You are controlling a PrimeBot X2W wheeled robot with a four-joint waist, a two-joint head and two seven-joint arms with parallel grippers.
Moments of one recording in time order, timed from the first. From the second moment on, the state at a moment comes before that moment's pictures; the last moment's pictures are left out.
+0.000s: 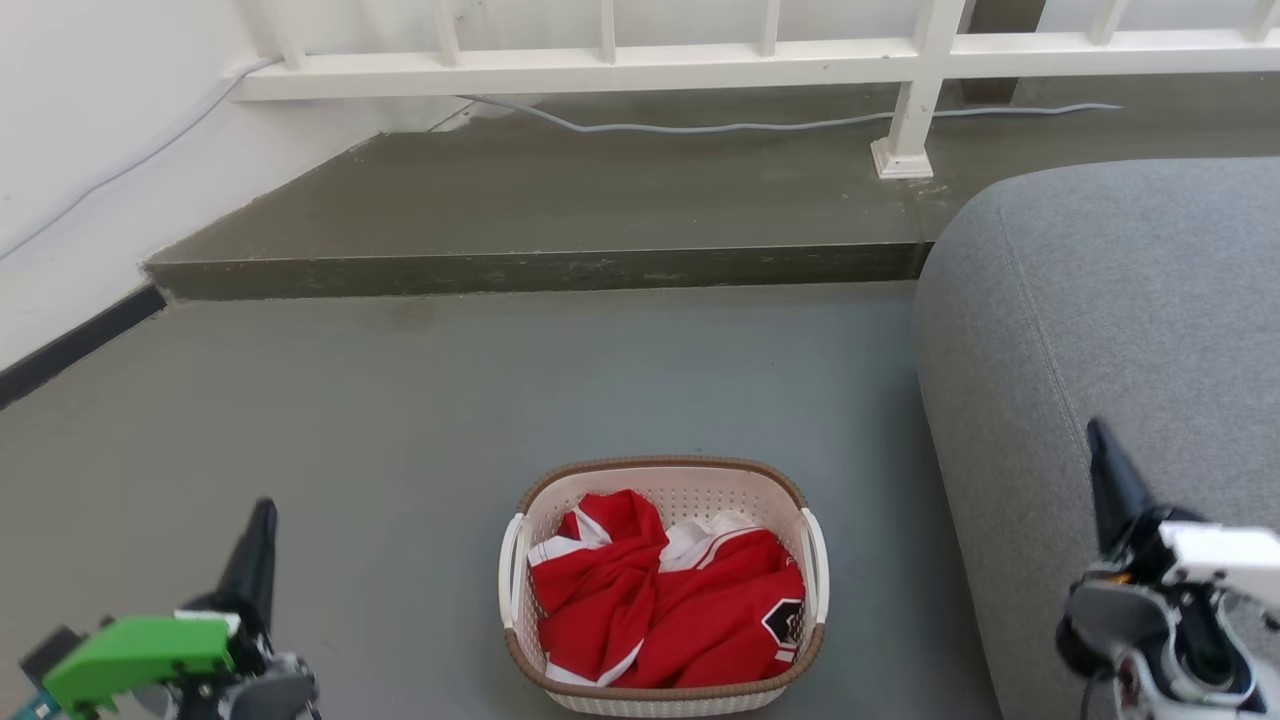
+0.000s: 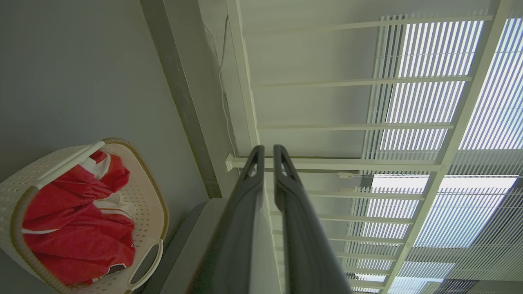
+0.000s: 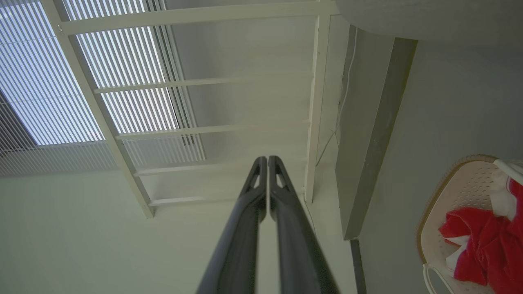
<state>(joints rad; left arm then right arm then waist) -0.05 0.04 0.06 0.29 -1.62 -0.12 0.10 -0.05 -0.03 -0.13 0.29 1.60 0.11 0.11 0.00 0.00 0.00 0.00</state>
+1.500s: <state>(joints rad) 0.00 0.02 0.00 0.18 -1.18 -0.10 -0.03 0.00 -0.02 0.01 0.24 1.13 0.06 -0.02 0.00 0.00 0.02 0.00</state>
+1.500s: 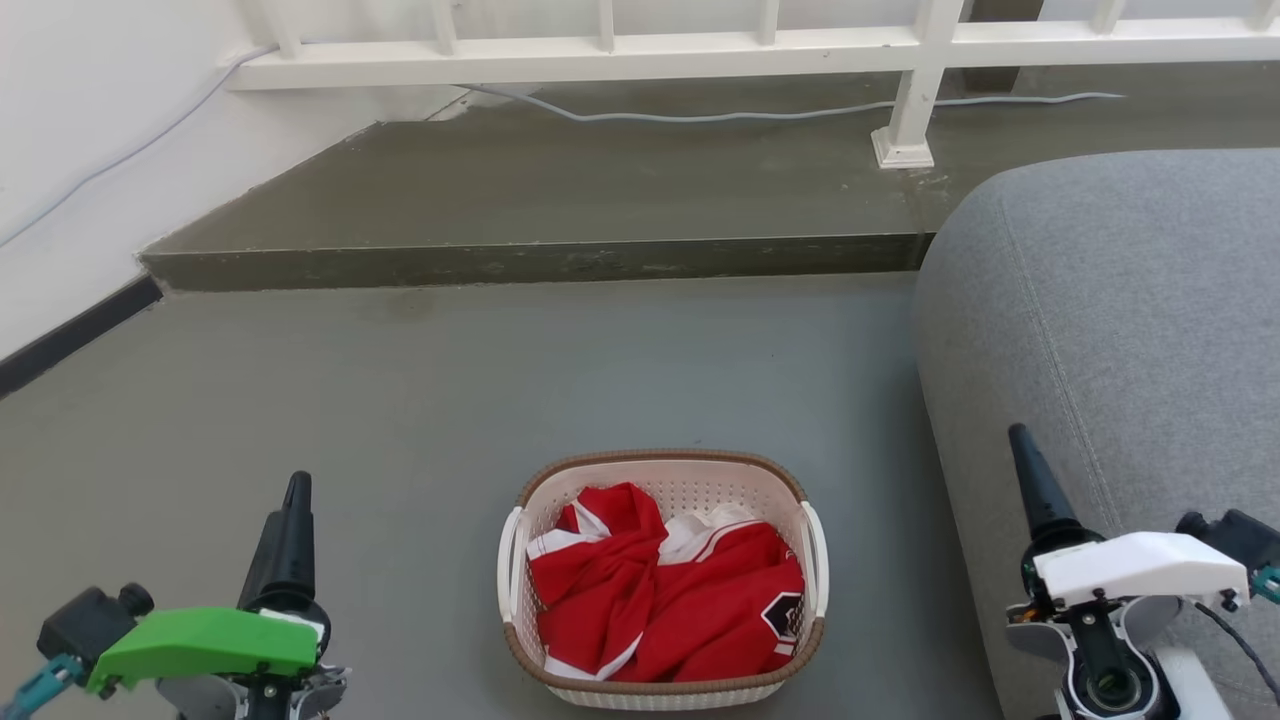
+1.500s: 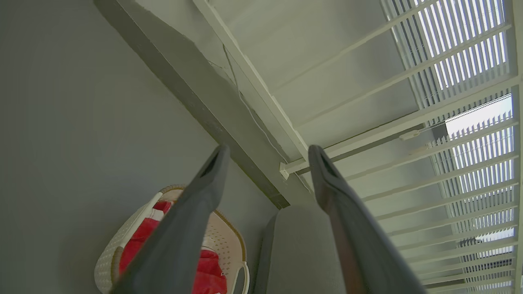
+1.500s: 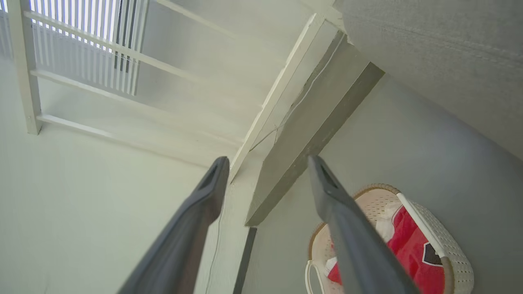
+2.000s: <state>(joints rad) 0.00 0.05 -0.10 0.08 -0.77 -0.04 -0.08 -0.01 -0.03 0.10 0.19 0.84 0.01 -0.08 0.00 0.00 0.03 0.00</state>
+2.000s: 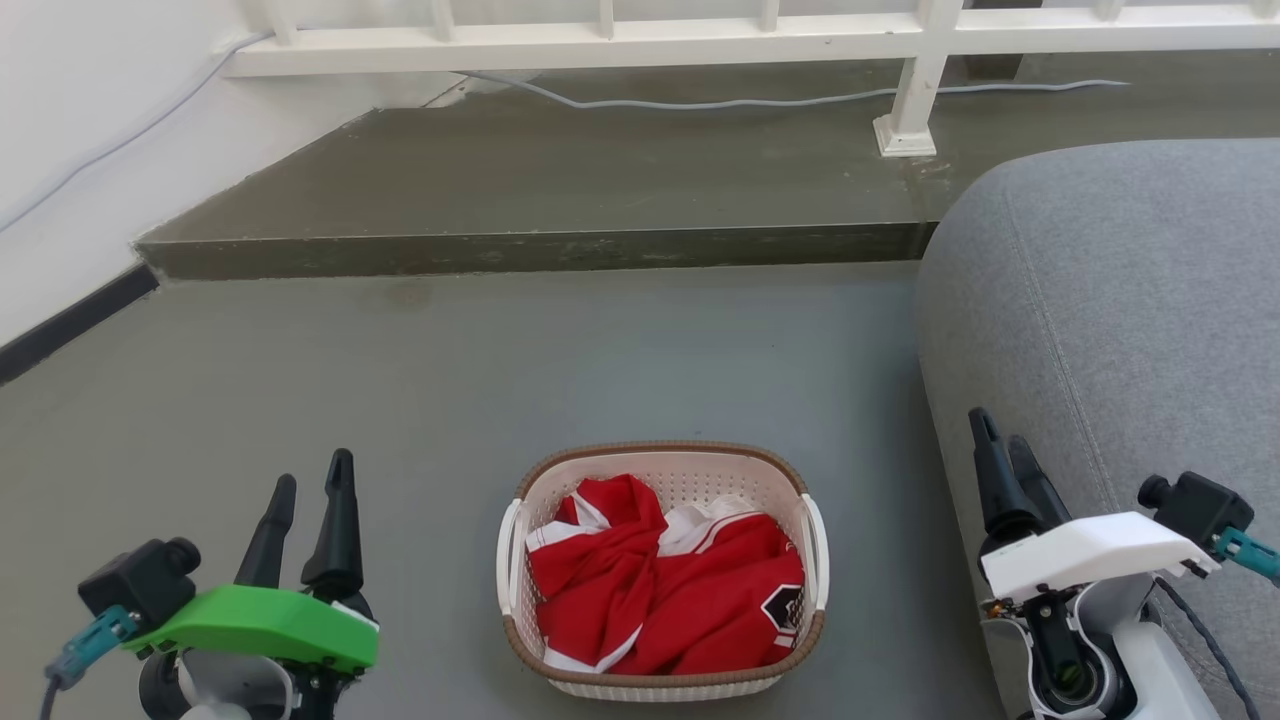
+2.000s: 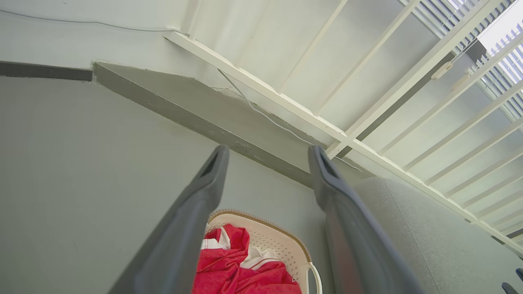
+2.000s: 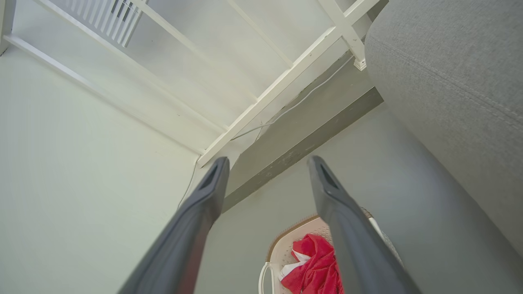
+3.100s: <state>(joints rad) 0.02 0.05 -0.20 -0.05 -0.26 0.07 -0.20 -0.01 -0.04 0.23 0.07 0.38 -0.08 -0.19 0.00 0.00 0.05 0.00</state>
